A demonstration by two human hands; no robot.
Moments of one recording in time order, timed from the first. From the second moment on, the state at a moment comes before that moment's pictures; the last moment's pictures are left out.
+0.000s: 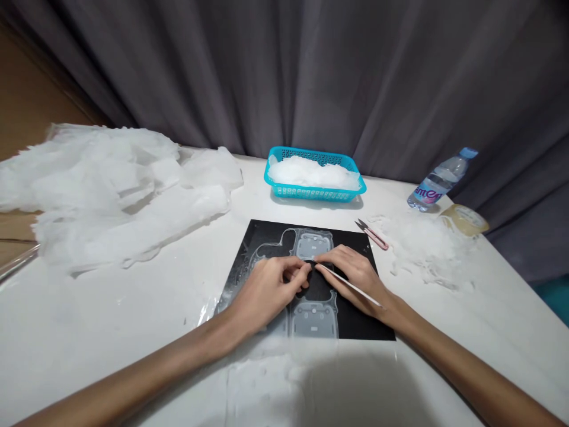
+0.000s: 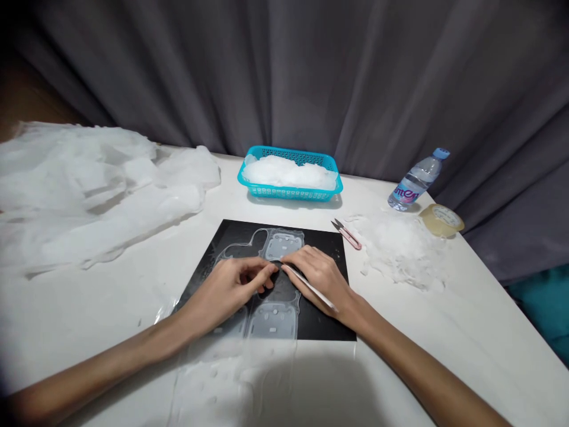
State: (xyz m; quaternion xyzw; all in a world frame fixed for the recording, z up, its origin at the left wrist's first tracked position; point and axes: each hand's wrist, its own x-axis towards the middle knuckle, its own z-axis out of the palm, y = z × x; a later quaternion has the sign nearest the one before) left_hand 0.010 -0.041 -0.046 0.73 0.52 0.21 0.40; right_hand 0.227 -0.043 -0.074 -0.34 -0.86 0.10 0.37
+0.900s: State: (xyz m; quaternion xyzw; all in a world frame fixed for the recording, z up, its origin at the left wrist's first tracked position) left_hand 0.019 -0.039 -0.062 0.60 0.53 0.39 0.46; right_hand 0.201 -0.060 -0.075 -0.37 -0.84 0.00 0.40
